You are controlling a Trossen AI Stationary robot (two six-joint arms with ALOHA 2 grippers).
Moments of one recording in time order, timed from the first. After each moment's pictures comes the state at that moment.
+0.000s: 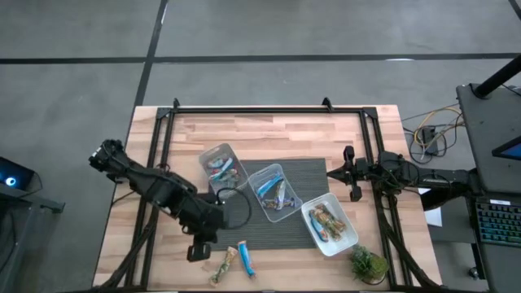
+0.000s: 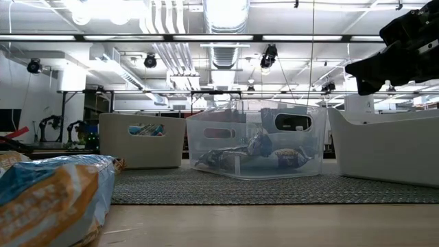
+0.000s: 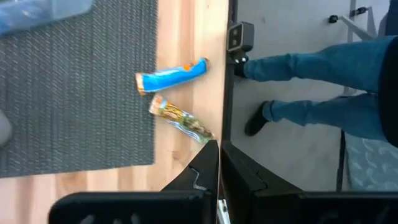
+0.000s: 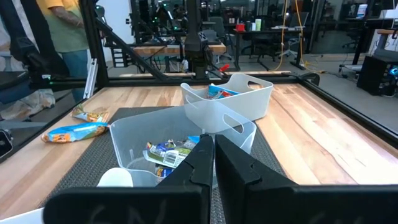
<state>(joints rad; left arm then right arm) -0.52 1.57 1.76 -1.22 0.16 -0.68 -0.12 0.10 0.01 0.03 -0.16 0.05</state>
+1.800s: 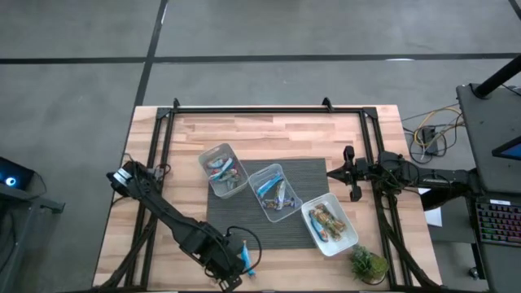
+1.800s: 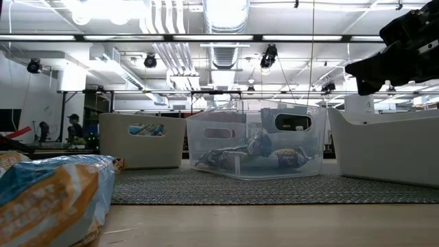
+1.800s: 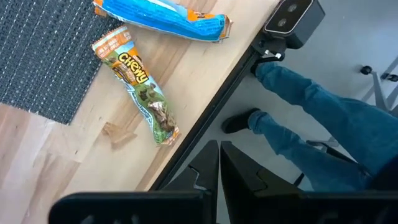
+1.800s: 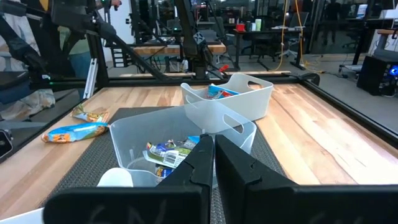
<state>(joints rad) -0.66 1.87 1.76 -1.06 0.17 -1.32 -0.12 0.10 0.01 0.03 -0.16 0.05</state>
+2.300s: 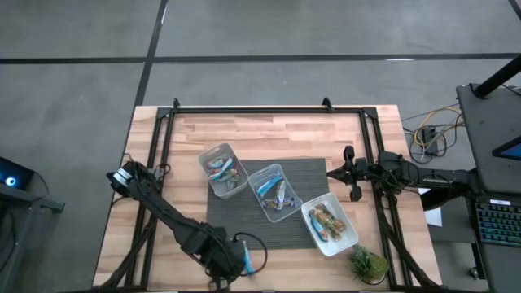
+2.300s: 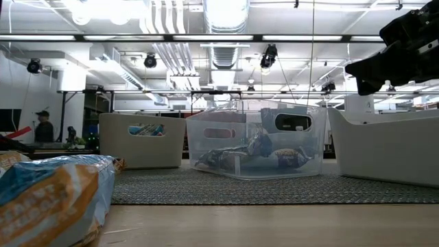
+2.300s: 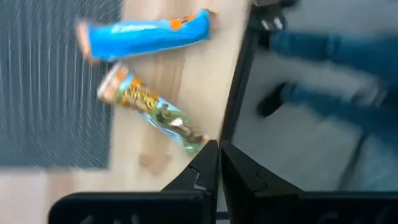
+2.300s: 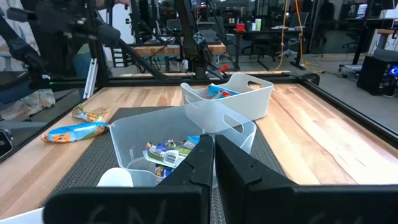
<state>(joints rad) -0.66 1.87 1.72 -1.06 0.16 -0.93 -0.12 0.10 0.01 0.03 -0.16 0.05</state>
